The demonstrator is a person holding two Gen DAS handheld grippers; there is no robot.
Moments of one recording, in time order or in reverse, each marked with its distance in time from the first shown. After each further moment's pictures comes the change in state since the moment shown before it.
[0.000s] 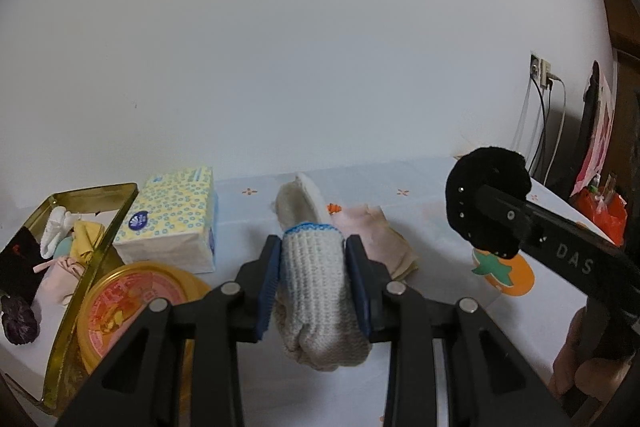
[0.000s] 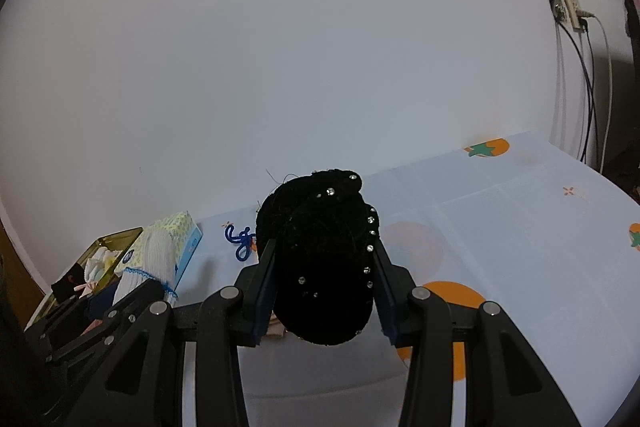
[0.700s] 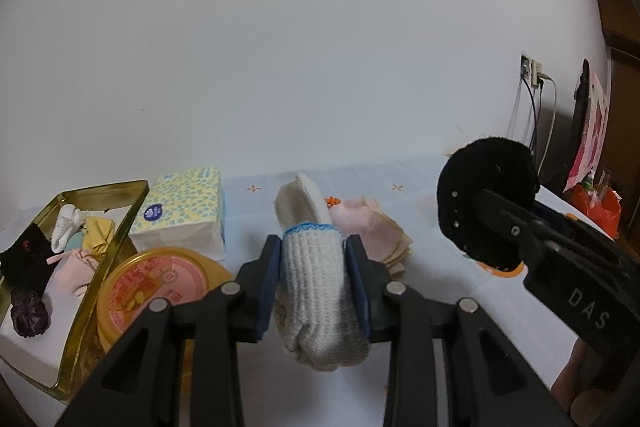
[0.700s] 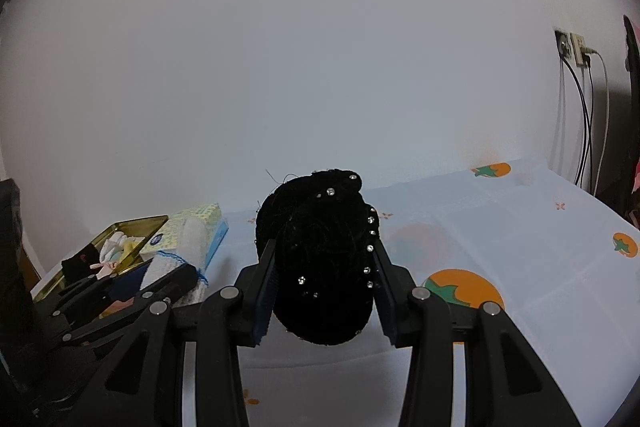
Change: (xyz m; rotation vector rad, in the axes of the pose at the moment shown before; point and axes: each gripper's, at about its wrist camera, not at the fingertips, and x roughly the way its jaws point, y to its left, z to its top) left arm -0.023 0.003 -0.010 0.008 -0.015 -0.011; right arm -0.038 0.038 -0.021 -0.088 -0.074 0.010
